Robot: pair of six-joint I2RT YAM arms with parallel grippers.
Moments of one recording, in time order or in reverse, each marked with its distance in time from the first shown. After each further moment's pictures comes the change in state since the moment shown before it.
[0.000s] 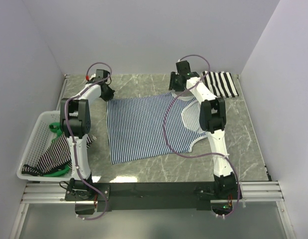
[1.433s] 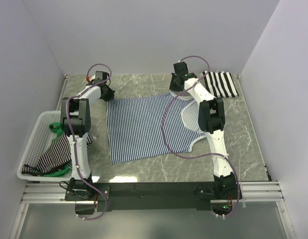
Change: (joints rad) left arm 0.018 0.039 -0.009 0.090 0.052 0.008; right arm 0.019 -0.004 -0.024 0.030 0.072 0.087
